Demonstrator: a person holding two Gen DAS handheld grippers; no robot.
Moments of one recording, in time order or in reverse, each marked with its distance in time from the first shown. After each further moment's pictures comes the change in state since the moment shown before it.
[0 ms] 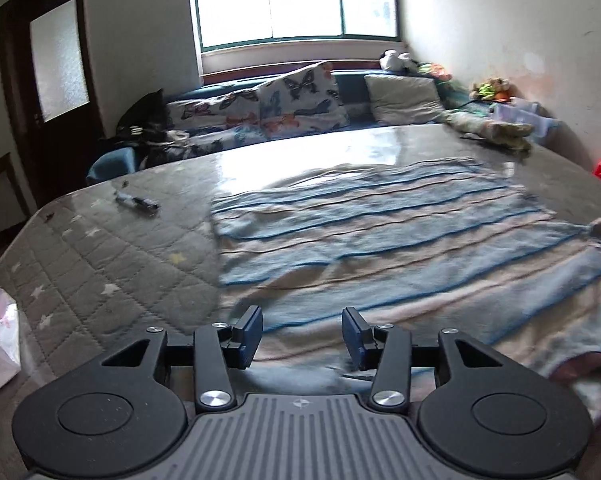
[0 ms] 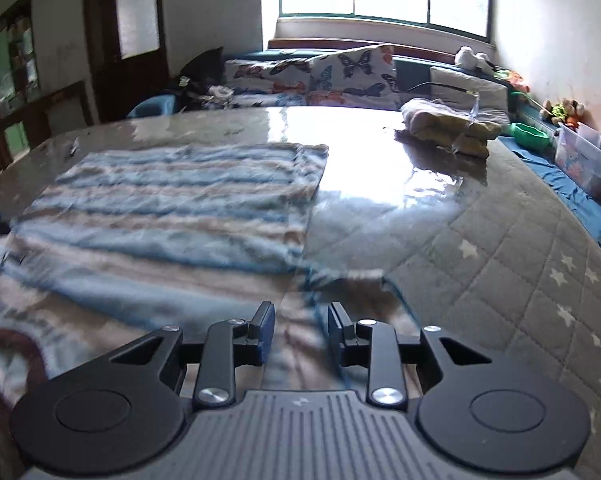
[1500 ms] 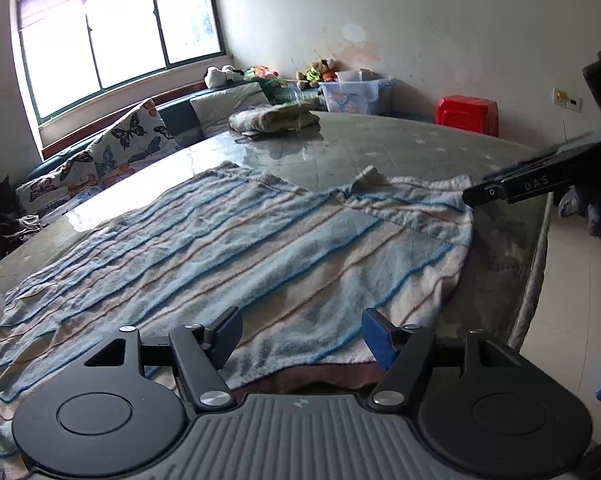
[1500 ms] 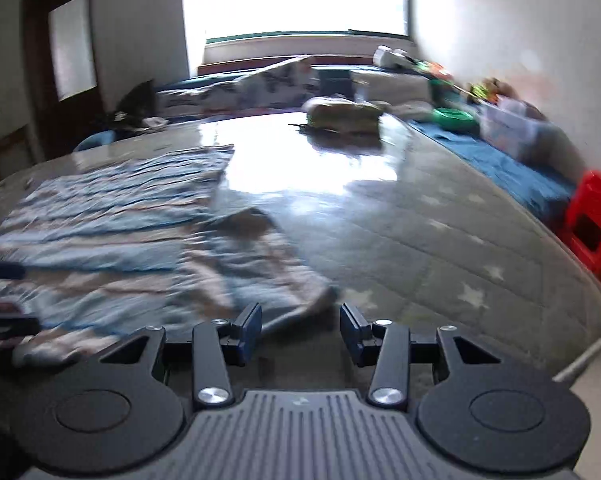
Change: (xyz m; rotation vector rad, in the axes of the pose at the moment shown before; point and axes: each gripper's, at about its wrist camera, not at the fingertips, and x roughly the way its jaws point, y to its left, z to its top) left arm -0.013 -0.192 -0.018 0.341 -0.054 -0.330; right arm -0.067 -0.054 -0.066 0.216 -0.074 -0.156
